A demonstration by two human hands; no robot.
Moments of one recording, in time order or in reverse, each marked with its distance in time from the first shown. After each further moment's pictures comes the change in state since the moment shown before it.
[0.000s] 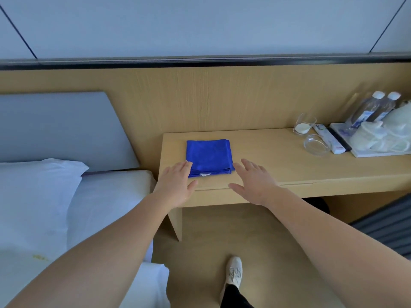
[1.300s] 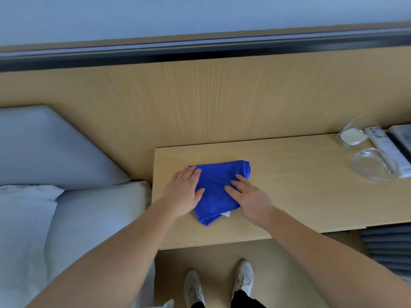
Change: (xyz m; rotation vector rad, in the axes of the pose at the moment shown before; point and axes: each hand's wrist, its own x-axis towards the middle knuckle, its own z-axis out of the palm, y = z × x) left_hand 0.192 -0.079 0.072 0.045 -0.246 0.040; right_hand 0.198 0.027 0.083 0.058 -0.107 -0.226
